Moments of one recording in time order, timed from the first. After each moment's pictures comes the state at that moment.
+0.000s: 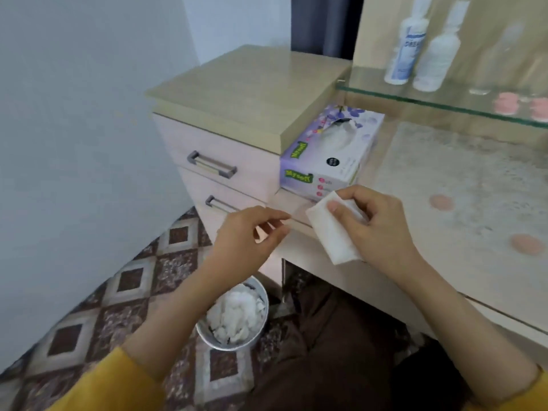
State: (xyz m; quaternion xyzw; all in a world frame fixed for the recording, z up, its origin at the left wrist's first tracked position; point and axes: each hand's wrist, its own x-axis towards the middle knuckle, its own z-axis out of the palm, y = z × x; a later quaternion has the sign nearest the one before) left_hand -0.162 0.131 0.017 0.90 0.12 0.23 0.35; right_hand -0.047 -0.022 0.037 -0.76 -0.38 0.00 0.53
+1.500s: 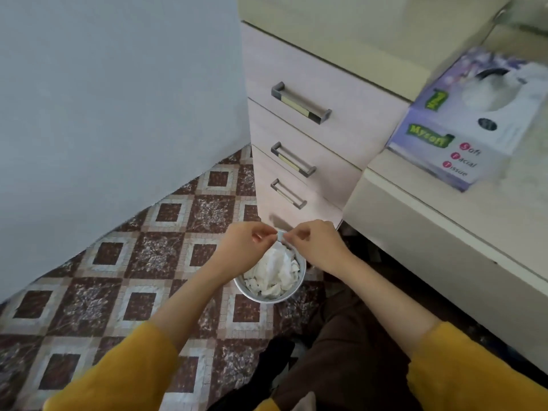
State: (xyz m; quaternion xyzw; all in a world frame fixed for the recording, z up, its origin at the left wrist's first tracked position) left_hand -0.250 0.214 -0.105 0.85 0.35 0.07 0.39; right_hand -0.116 0.117 -0.110 -0.82 -0.41 0.31 0.25
